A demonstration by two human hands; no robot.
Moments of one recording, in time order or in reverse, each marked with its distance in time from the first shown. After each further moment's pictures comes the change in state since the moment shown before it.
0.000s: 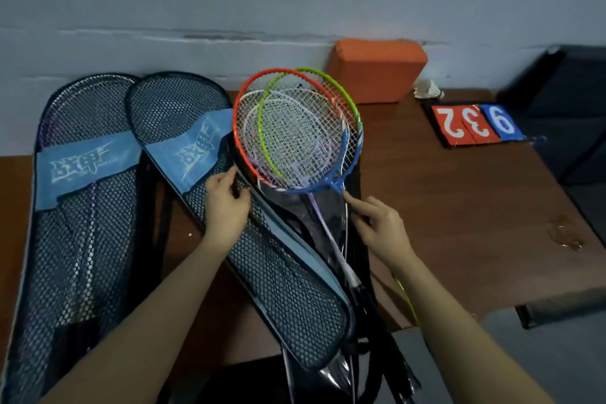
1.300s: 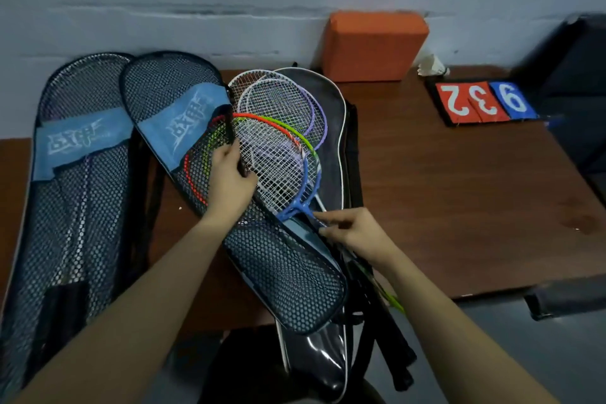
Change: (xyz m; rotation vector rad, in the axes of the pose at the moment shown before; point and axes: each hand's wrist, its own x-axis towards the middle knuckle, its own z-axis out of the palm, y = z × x) left_hand -0.028 0.024 0.022 0.099 -0.059 0.035; right_hand -0.036 0.014 0.014 0.551 -0.443 0.287
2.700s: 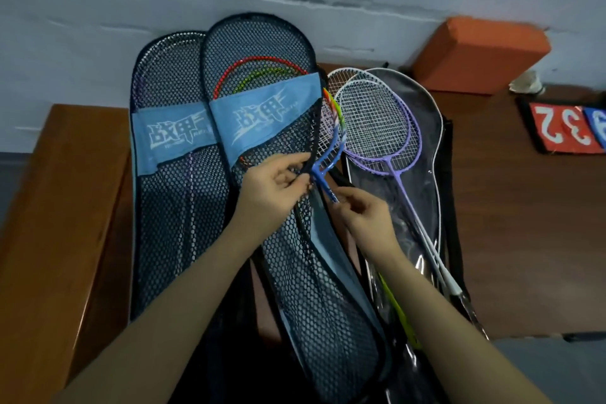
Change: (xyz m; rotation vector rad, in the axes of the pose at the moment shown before) left_hand 0.024 -0.058 -0.132 -0.500 -0.106 0.120; right_hand 0.088 -0.108 0.151 0.154 0.288 0.013
